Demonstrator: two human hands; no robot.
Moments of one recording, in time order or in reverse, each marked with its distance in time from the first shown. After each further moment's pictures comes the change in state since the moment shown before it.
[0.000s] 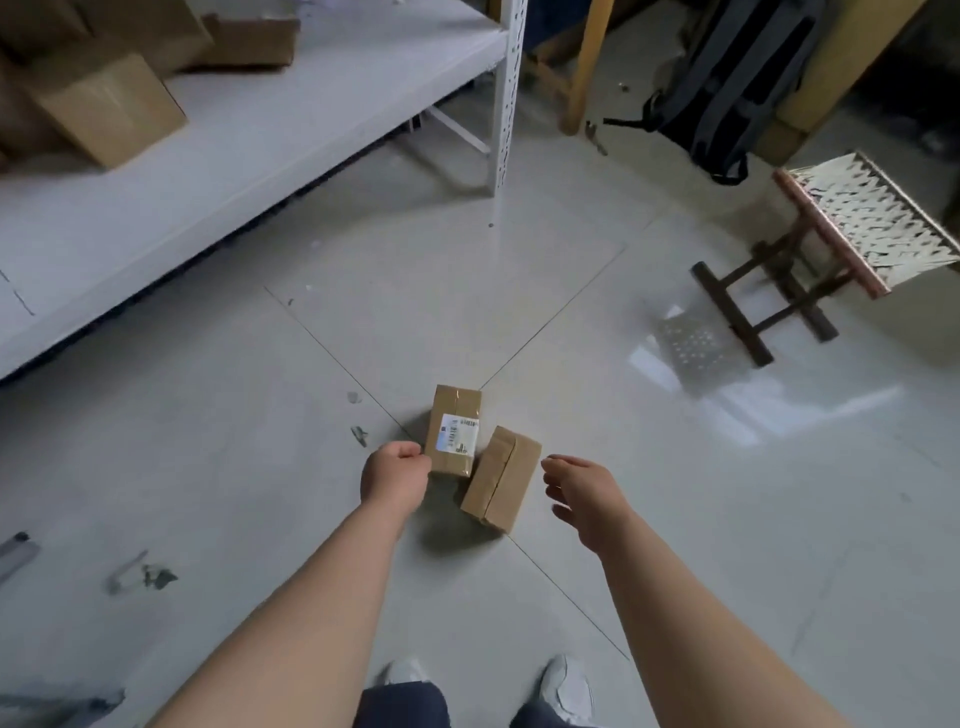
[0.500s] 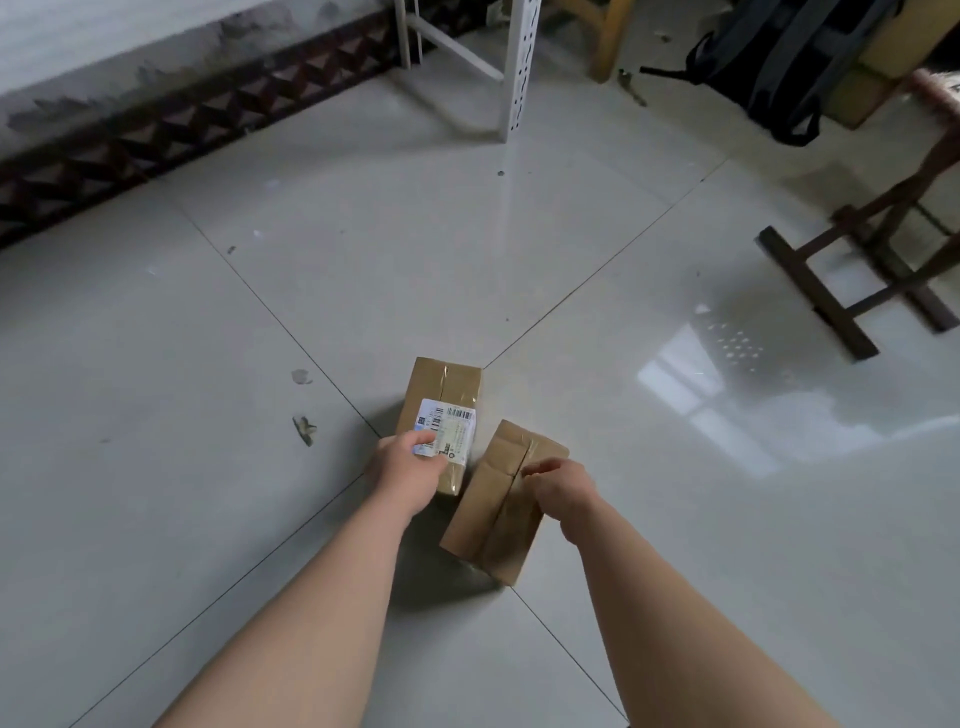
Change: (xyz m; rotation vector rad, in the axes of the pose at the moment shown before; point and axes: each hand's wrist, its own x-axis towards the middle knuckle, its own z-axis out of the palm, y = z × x) left_hand 0.225 -0.125 0.145 0.194 0.022 0.182; right_hand 0.290 0.105 0.055 -0.473 0.069 -0.079
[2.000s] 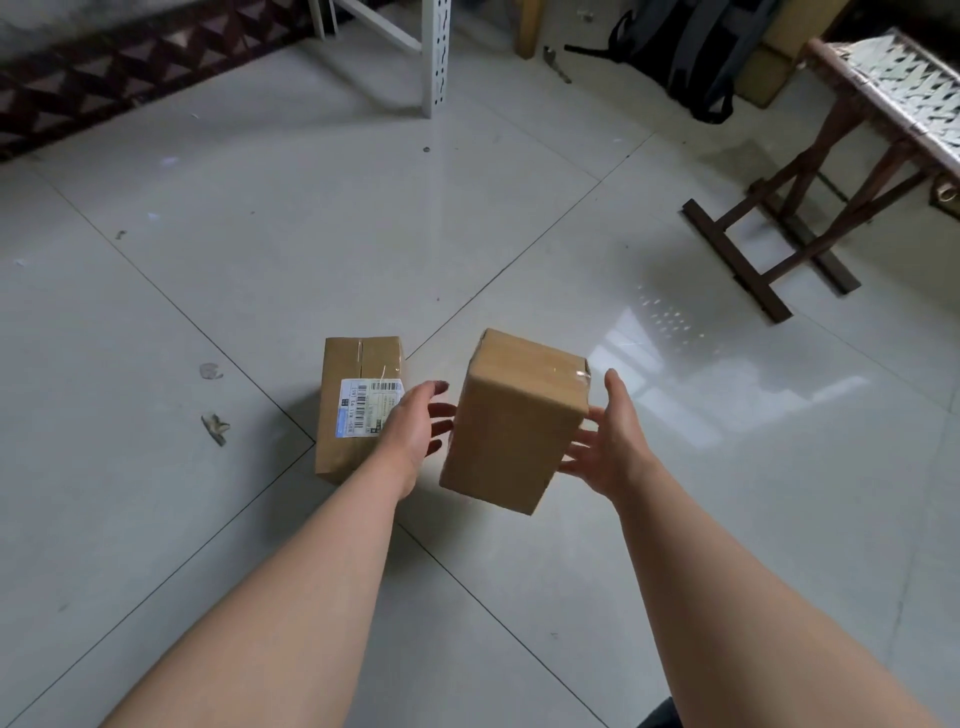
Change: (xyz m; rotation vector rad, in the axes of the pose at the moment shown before) left_hand -0.006 0.050 0.073 -0.513 -0.328 -0.034; right_hand 0.003 0.024 -0.106 0.898 -0.081 0.109
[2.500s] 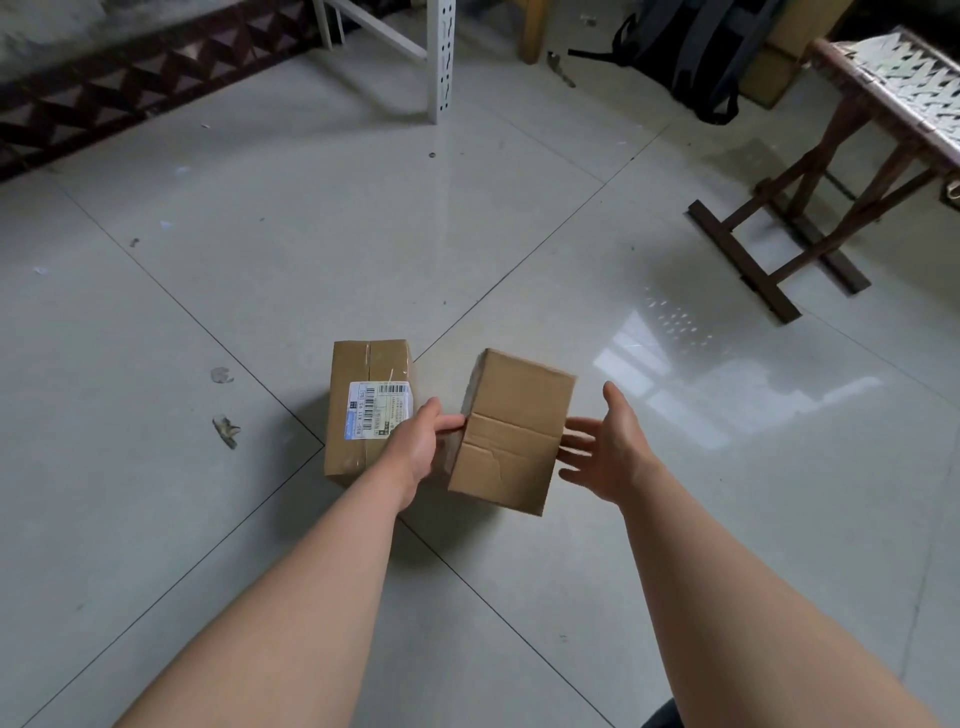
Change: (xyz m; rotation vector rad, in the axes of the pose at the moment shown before) left_hand -0.002 -0.009 -0.007 0.102 -0.083 -0.099; right_hand -0.002 0.004 0.000 -0.097 0.042 0.060
